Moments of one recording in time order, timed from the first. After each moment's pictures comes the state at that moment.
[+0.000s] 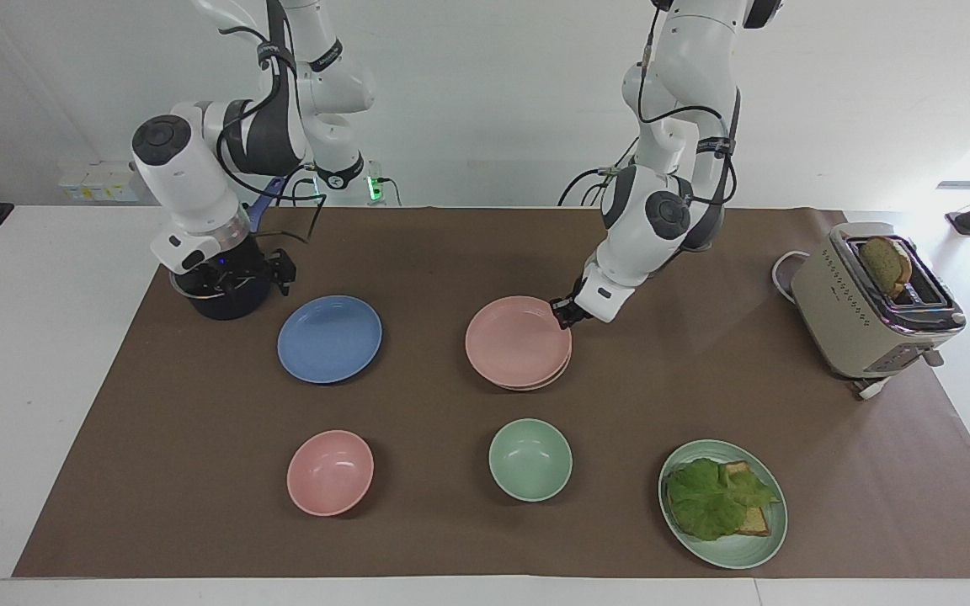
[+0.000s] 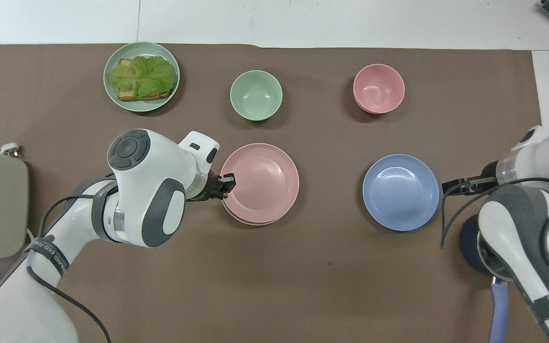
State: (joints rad) left arm -0.44 0.22 -0.04 -2.02 -0.37 2.23 -0.46; right arm -0.01 -0.02 -0.05 -2.13 -0.02 2.05 -0.13
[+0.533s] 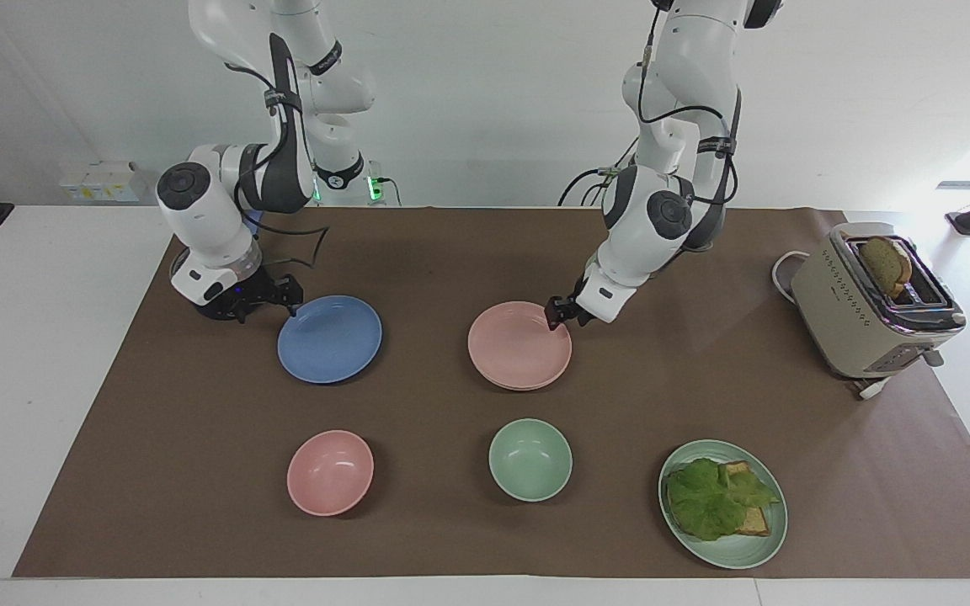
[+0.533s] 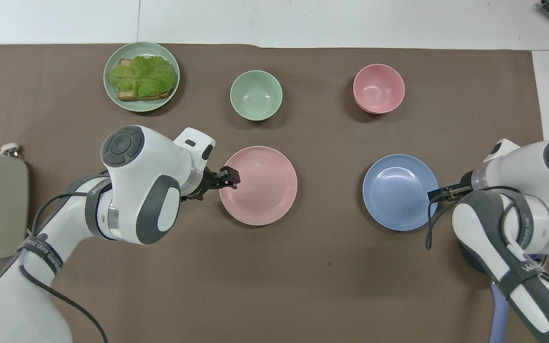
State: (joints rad) left arm -0.43 0.21 -0.02 -1.99 -0.33 2.19 -0.46; right arm -0.03 0.09 -0.05 -2.23 -0.02 2.25 -0.22
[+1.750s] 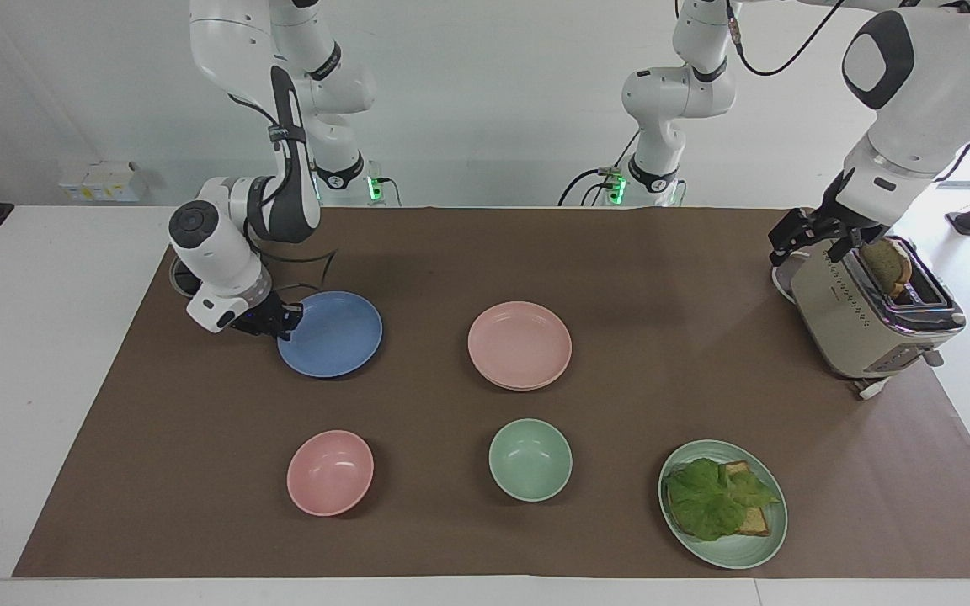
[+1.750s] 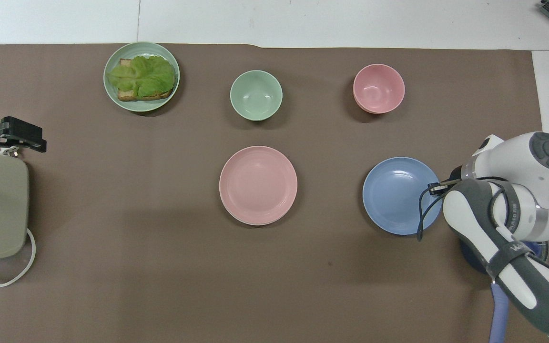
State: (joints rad) left arm -0.03 0.06 0.01 -1.52 -0.03 1.57 -0.05; right arm -0.02 0.16 -0.05 -2.15 0.04 2.20 -0.22
